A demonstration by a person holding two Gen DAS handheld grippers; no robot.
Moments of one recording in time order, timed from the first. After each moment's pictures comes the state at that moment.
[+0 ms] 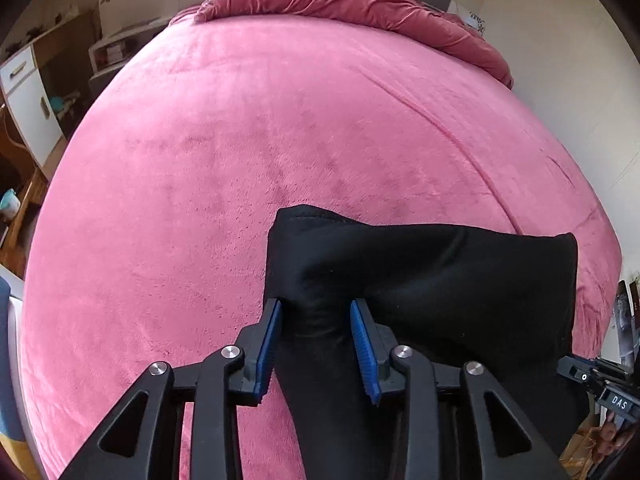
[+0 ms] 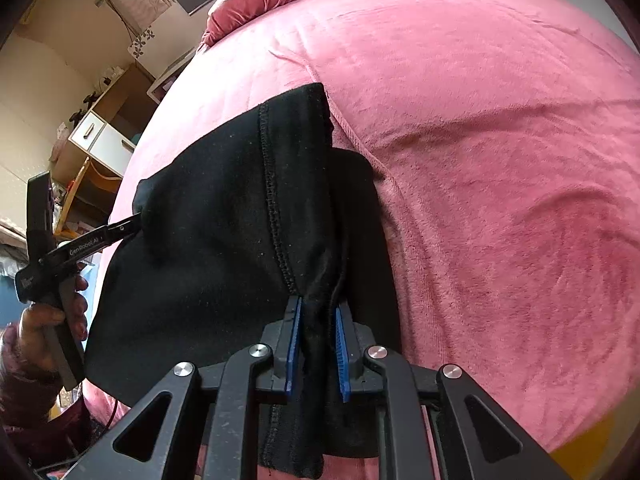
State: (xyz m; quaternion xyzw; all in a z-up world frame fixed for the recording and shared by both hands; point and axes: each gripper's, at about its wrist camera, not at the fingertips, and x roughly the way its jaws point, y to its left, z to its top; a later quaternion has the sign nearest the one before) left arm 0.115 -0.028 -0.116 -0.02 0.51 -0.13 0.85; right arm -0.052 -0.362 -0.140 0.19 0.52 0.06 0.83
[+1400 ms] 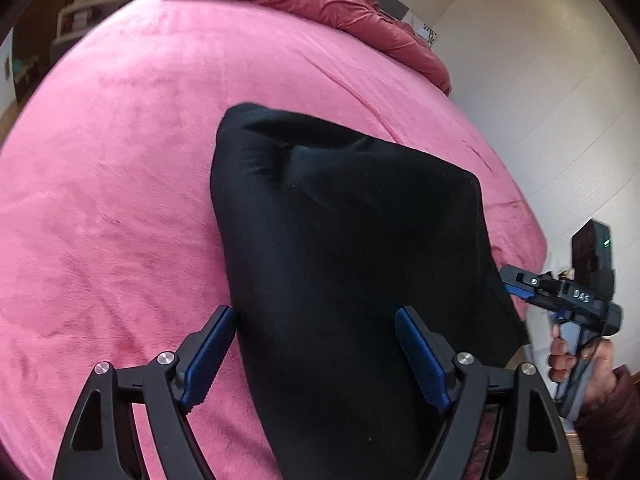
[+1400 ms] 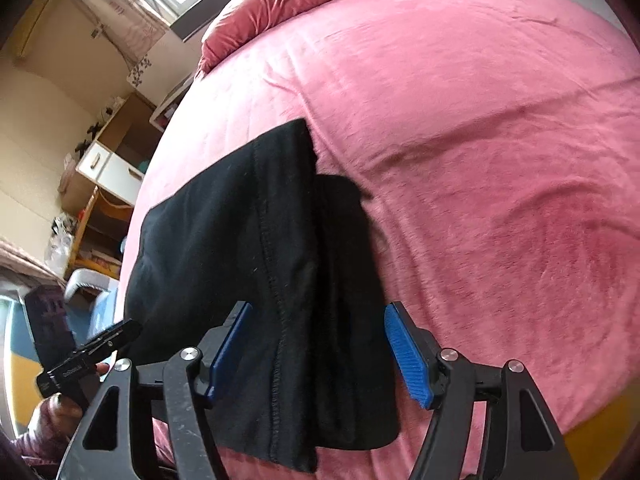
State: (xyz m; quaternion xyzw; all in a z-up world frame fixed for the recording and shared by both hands) left arm 0.049 -0.009 -0.121 -0.12 0.51 -0.25 0.81; right arm -0.063 -0.396 -0.118 0.23 0.49 0.06 0.84
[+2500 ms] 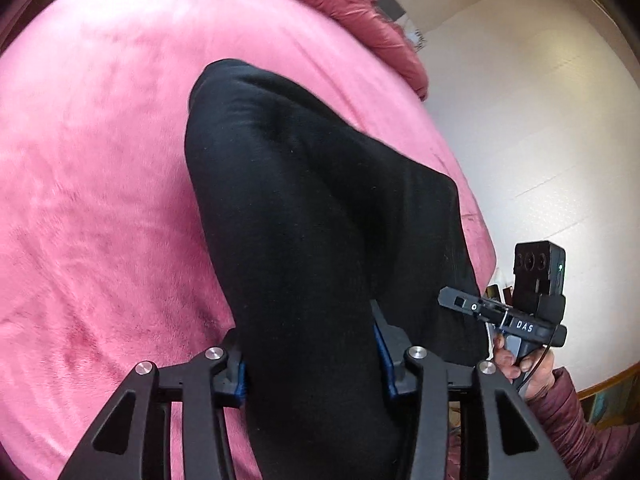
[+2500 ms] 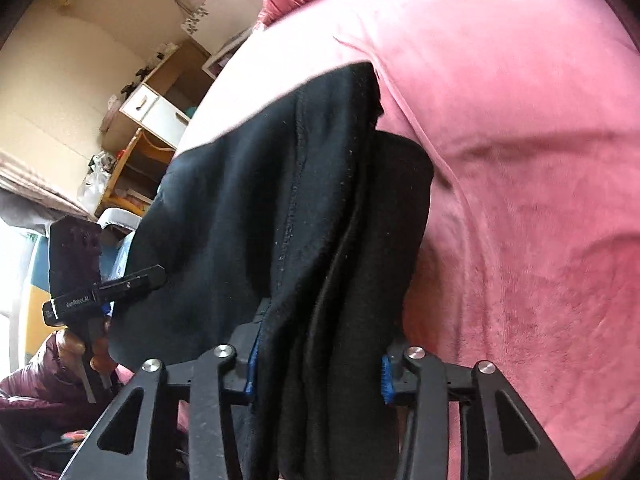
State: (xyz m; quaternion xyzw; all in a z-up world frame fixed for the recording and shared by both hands) left arm 0.062 0.002 -0.122 -0.21 0.53 -0.31 0.77; right arm -0.026 -0.345 -0.125 0.18 0.52 0.18 0.82
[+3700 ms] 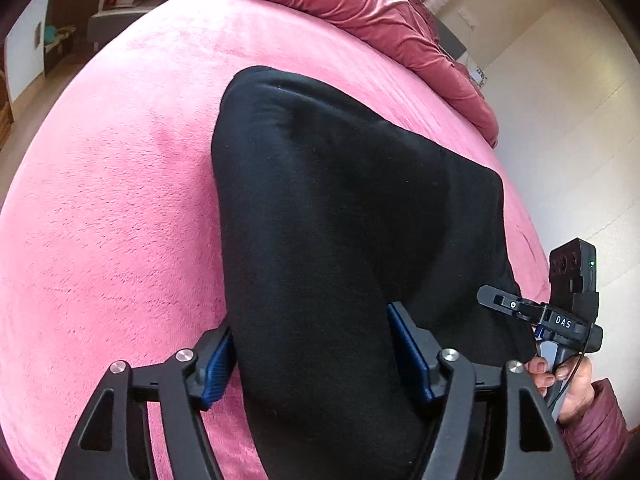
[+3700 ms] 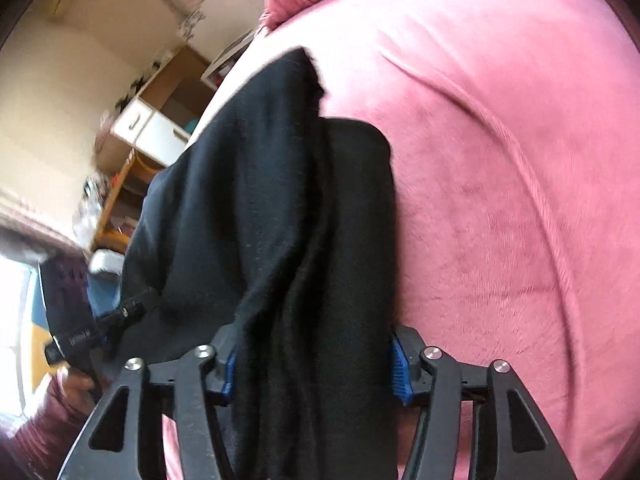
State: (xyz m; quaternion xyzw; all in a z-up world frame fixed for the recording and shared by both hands) left arm 0.217 0.058 -0.141 -0.18 0.51 -0.18 0.82; right arm 0.176 -0.270 -0.158 0.21 0.51 0.19 0.81
